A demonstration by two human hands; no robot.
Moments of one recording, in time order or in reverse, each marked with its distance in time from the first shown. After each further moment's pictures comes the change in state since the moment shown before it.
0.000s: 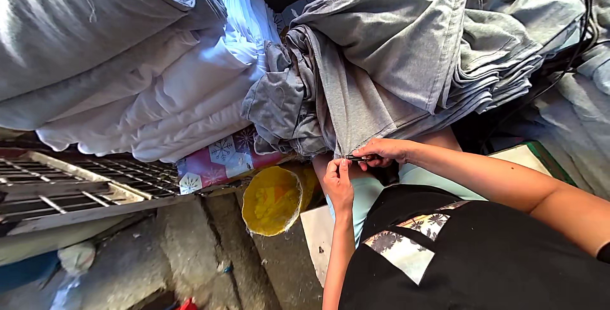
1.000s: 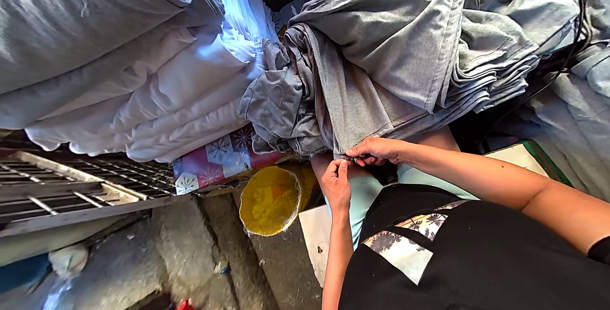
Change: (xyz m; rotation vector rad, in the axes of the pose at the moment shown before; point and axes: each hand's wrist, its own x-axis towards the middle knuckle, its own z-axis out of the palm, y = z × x) left_hand 0.000 -0.003 -0.006 -0.047 -0.059 -0.079; right_hand 0.008 -0.008 0.011 -0.013 0.093 0.053
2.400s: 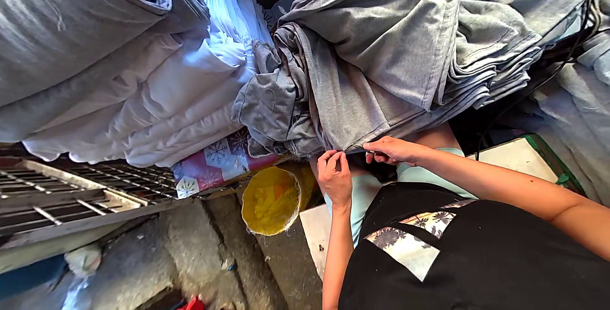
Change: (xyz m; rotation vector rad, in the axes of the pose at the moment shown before) left_hand 0.020 -0.033 0.013 0.606 0.203 0.458; right_hand -0.026 0.031 -0.023 0.026 0.126 -0.094
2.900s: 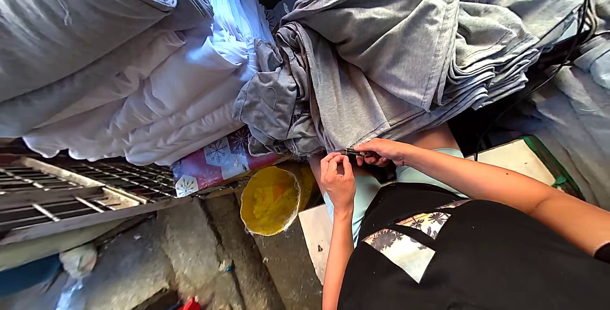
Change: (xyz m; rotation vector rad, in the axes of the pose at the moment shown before) left_hand -0.005 0.017 -0.010 -0.086 -0.033 -0.047; right_hand 0.023 0.000 0.009 0.112 -0.110 0.042
